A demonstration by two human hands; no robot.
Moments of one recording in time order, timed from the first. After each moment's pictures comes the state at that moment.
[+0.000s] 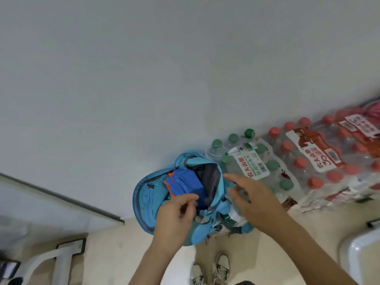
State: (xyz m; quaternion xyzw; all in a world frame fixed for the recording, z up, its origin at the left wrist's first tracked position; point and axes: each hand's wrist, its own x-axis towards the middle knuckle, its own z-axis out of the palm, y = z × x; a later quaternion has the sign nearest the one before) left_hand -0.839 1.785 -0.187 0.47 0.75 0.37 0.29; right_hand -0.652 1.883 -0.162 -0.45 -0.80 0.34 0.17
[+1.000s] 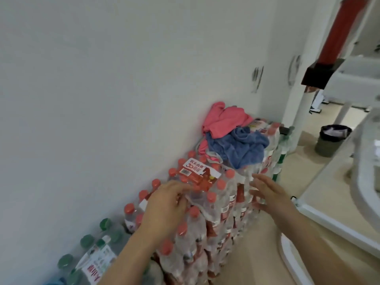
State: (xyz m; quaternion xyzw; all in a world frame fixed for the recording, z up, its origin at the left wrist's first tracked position) left_hand -0.525 1.999 -0.076 0.81 0.50 0.25 0.17; right_hand -0.269 1.954 -0.129 -0.63 -0.32 0.46 0.54
